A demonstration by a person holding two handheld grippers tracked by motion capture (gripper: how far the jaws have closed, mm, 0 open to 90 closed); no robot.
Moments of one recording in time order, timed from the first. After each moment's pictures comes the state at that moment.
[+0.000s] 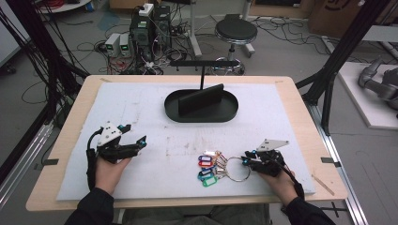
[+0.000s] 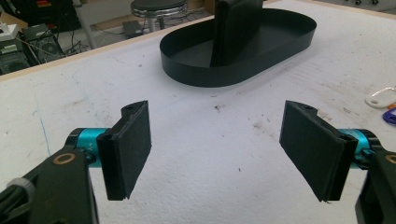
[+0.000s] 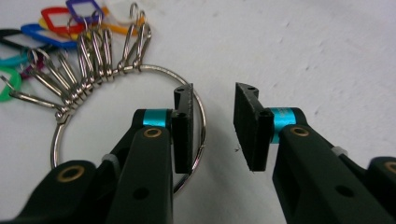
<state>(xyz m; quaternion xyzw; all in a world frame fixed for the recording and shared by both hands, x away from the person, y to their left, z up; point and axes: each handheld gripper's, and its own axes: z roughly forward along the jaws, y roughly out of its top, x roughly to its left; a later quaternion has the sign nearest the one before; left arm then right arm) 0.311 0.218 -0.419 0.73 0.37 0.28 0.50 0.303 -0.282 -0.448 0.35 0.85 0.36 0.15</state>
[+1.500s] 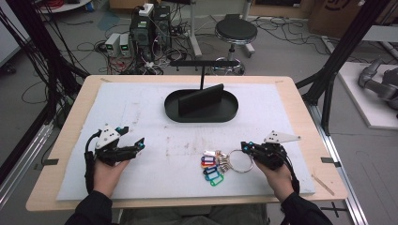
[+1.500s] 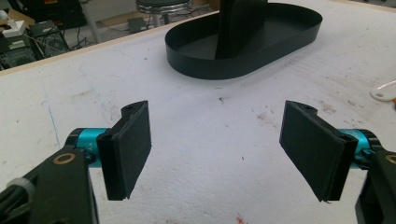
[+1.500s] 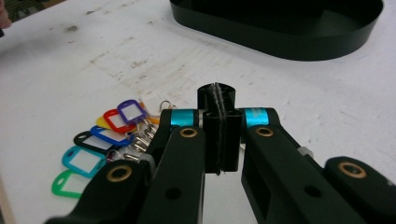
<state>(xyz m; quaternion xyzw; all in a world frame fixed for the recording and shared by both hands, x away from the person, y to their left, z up) 0.305 0.222 -0.422 0.73 0.37 0.28 0.50 0.305 -0.281 -0.421 0.36 0.78 0.49 0.14</state>
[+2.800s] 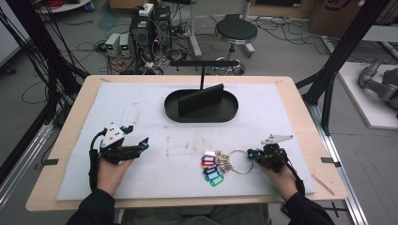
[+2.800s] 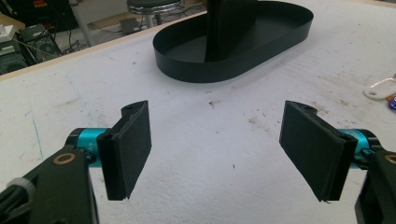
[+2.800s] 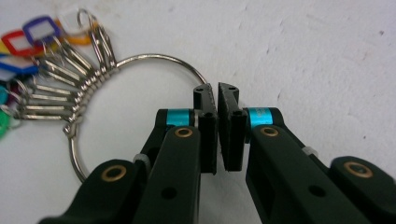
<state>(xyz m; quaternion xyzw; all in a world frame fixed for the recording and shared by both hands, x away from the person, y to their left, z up) 0.309 0.211 -0.421 0.74 0.36 0.28 0.49 0.317 -0.294 -0.447 0.41 0.83 0.36 0.13</state>
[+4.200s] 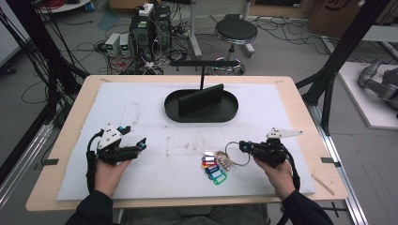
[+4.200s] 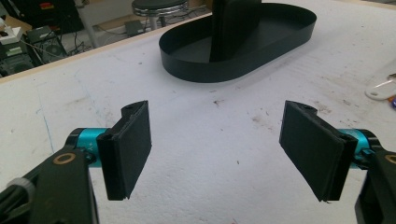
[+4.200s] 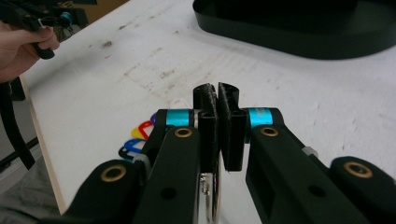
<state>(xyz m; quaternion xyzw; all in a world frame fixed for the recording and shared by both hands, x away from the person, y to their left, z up) 0.305 0.217 -0.420 0.74 0.36 0.29 0.49 0.312 -0.284 -0.413 0.36 0.78 0.51 0.06</state>
